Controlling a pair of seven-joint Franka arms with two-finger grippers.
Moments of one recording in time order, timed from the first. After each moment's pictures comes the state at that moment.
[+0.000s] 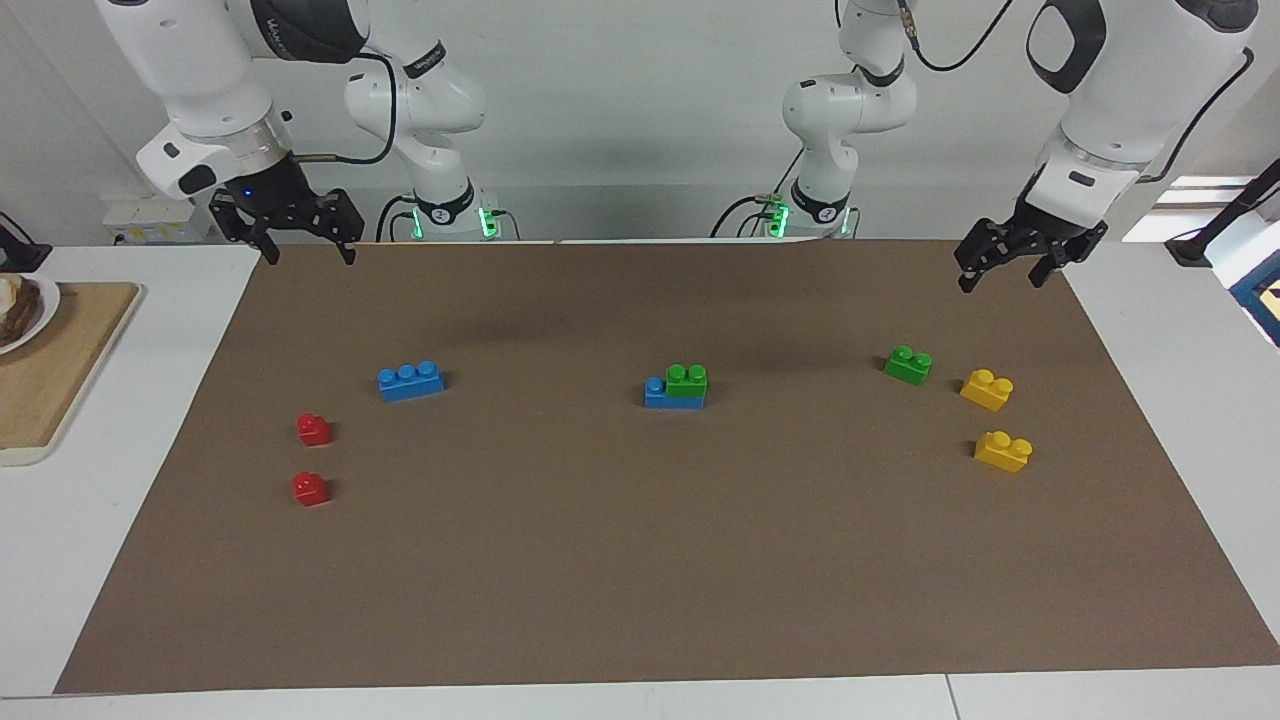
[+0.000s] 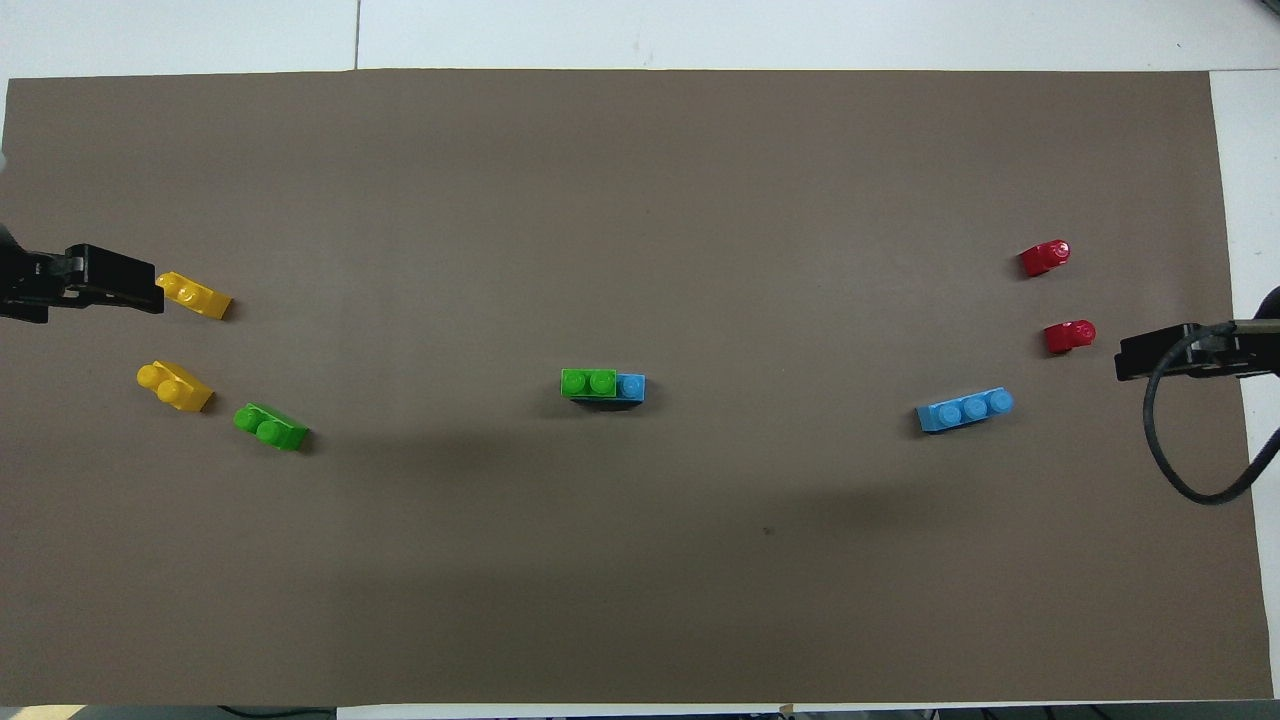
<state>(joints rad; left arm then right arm) 0.03 -0.01 -0.08 -1.61 0.00 1.61 -0.04 -0.03 -0.15 0.00 -1.79 -0.02 1.60 0.02</state>
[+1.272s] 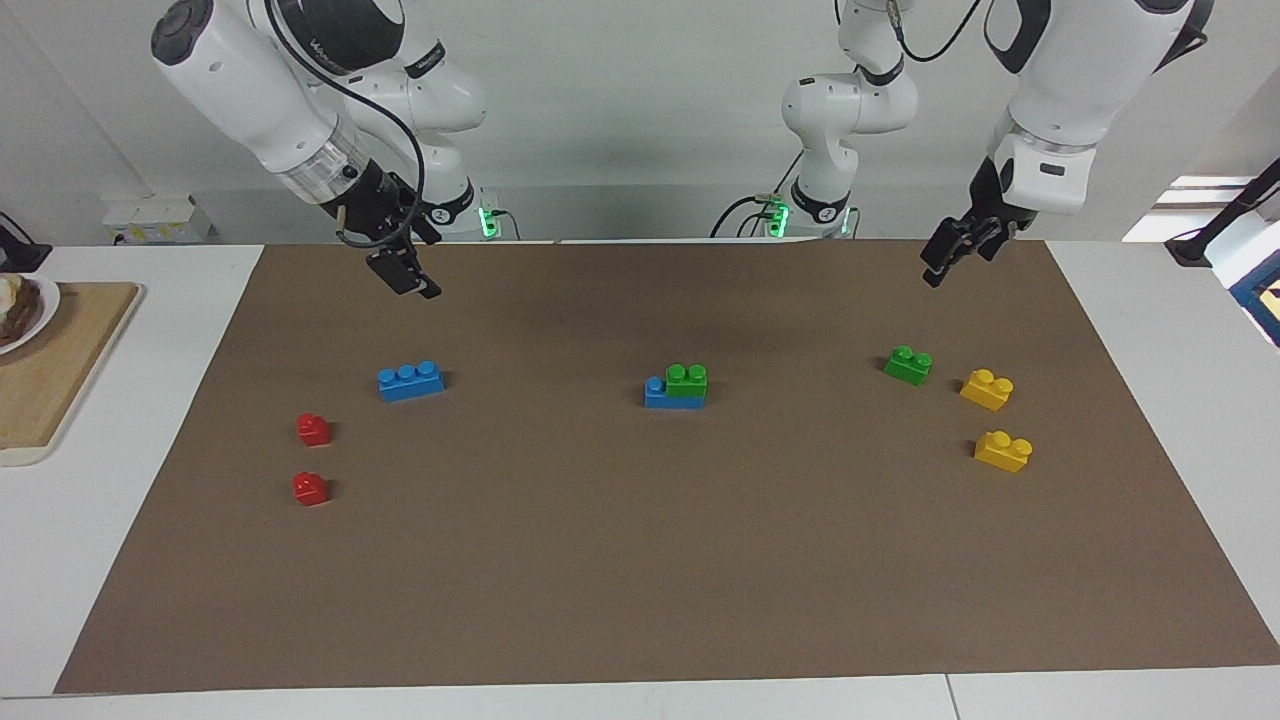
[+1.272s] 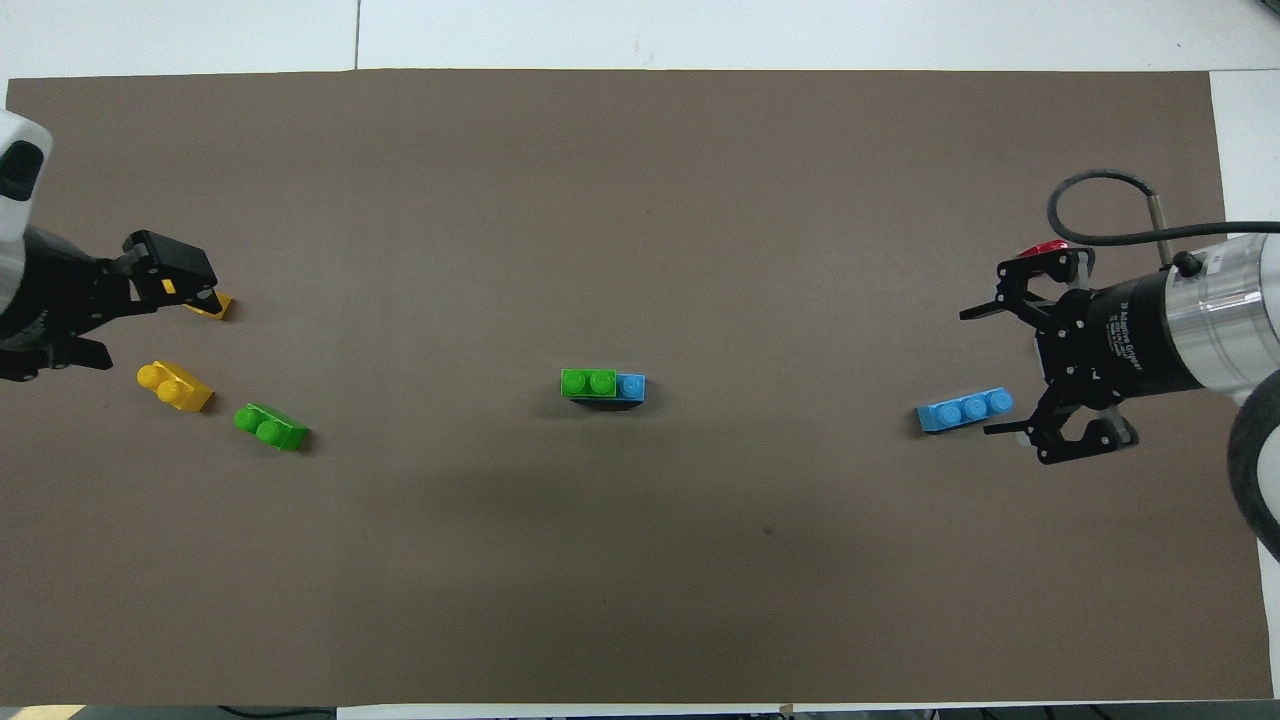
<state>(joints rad) -0.07 -0.05 -0.09 -1.65 0.00 1.57 -0.63 0.04 -0.13 0.02 -1.89 0.43 1.70 1.46</state>
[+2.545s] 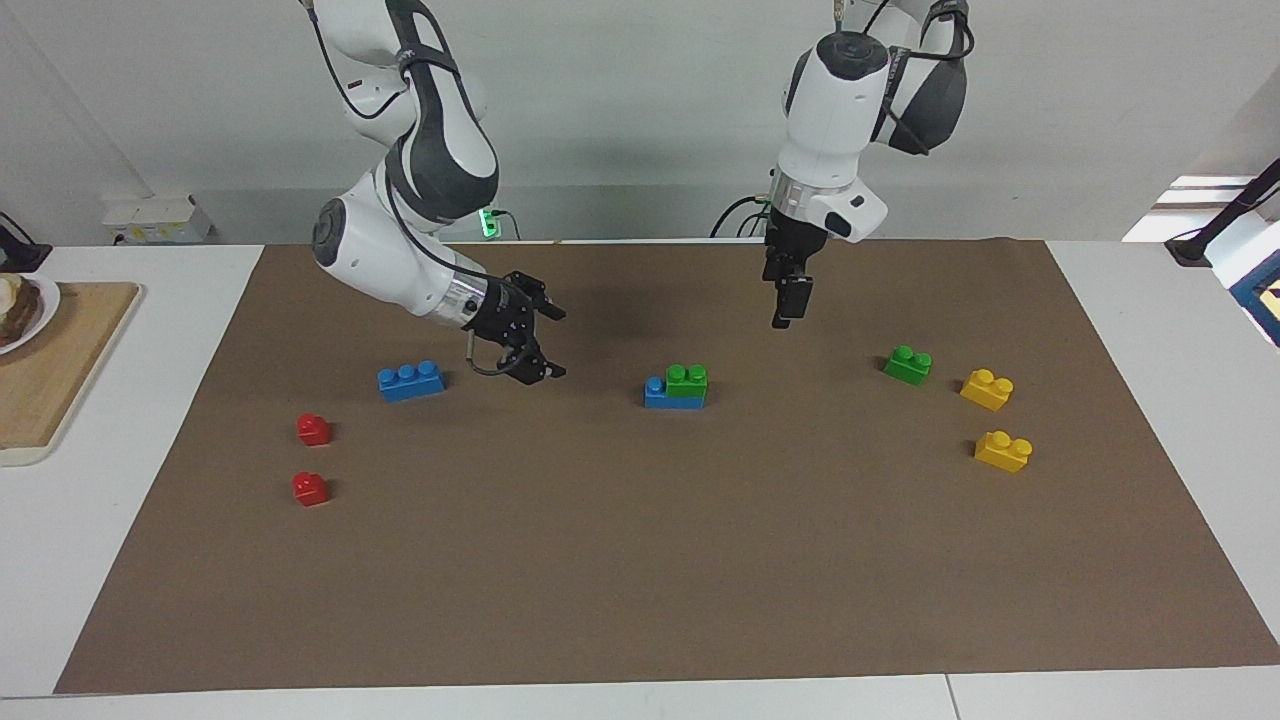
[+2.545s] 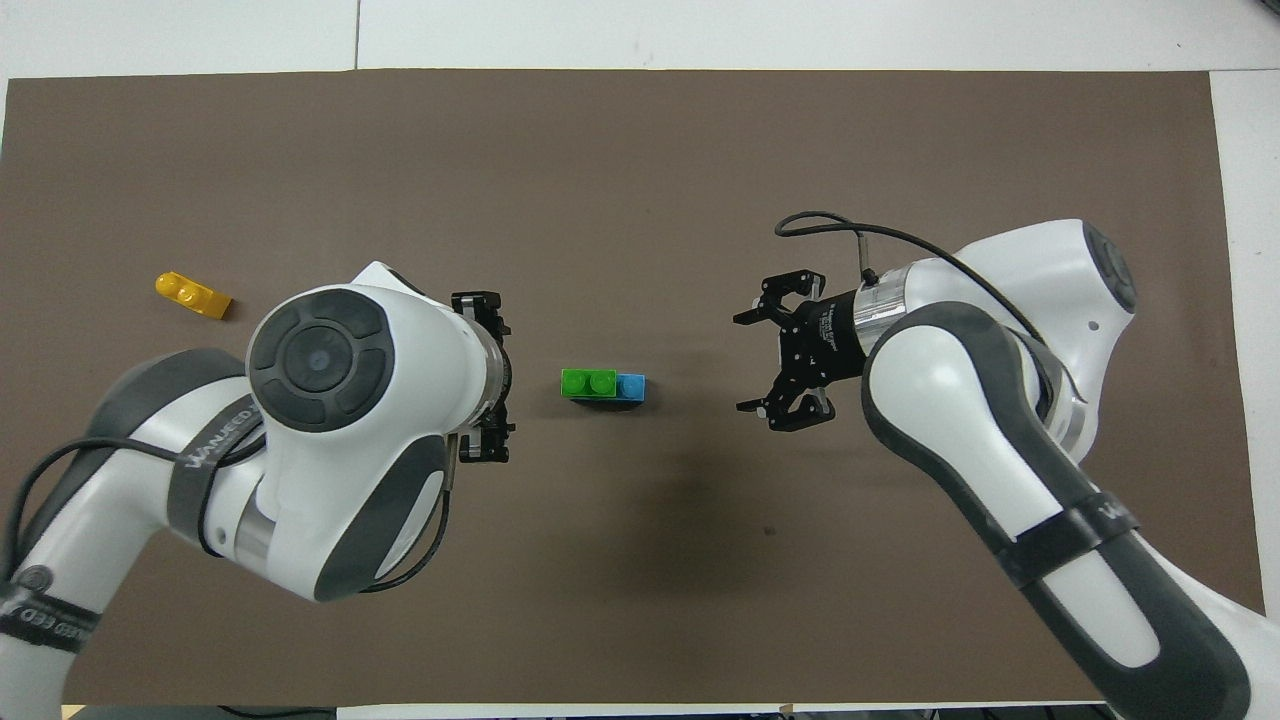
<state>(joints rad) -0.47 0.00 -0.10 -1.99 -0.02 2.08 -2.10 0.28 0.14 0.03 -2.04 0.80 2.16 1.47</state>
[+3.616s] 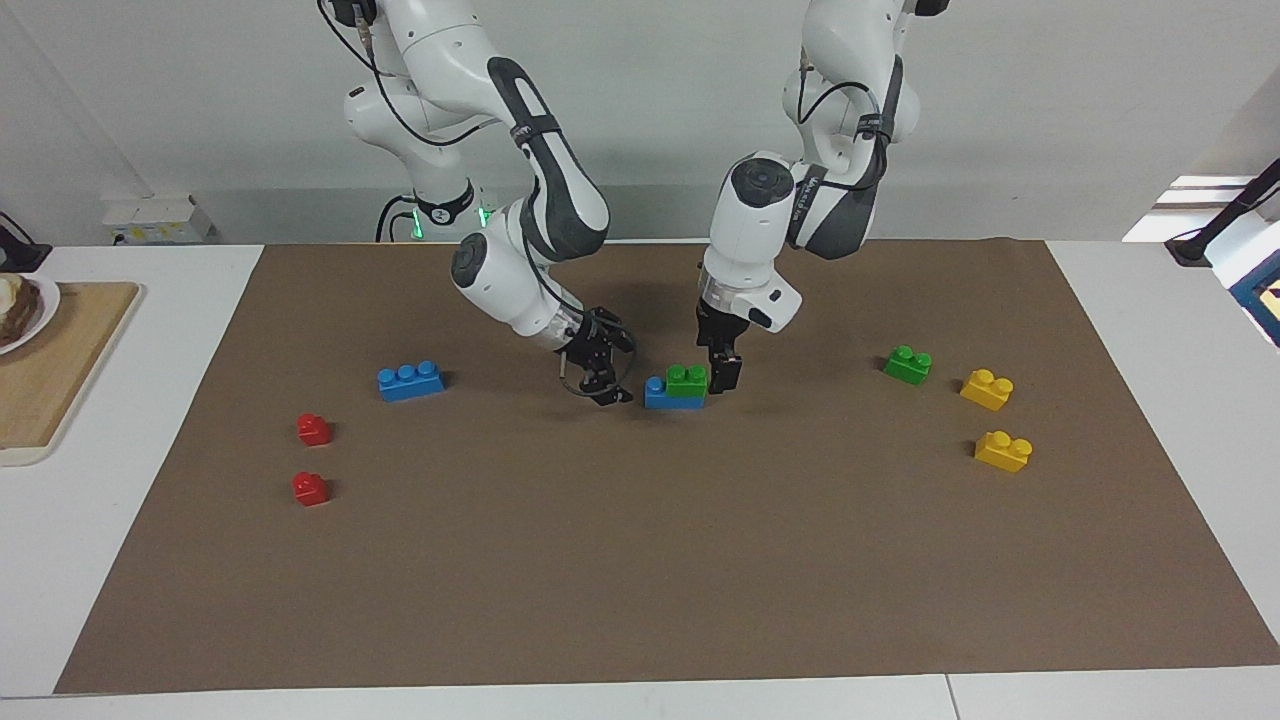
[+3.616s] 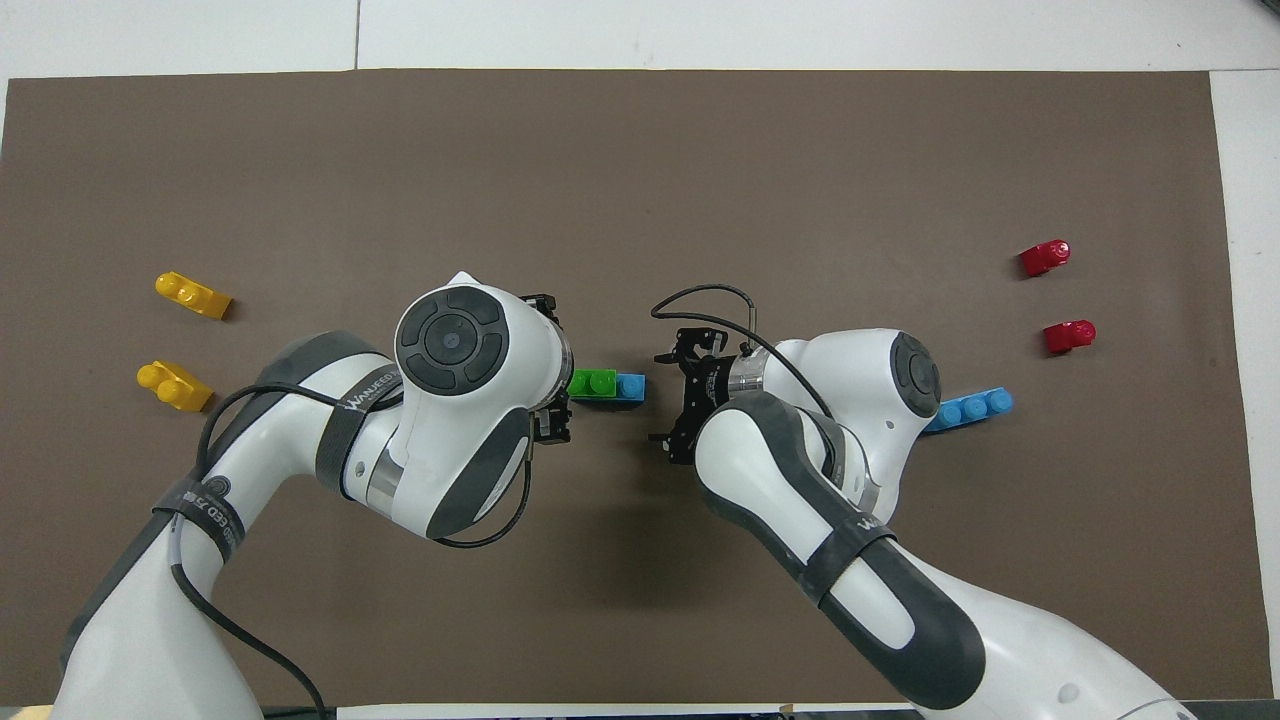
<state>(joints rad) -0.51 0.18 -0.10 -1.99 -0.03 2.25 -2.20 0.52 0.28 0.03 -2.13 1.00 2.54 1.42</state>
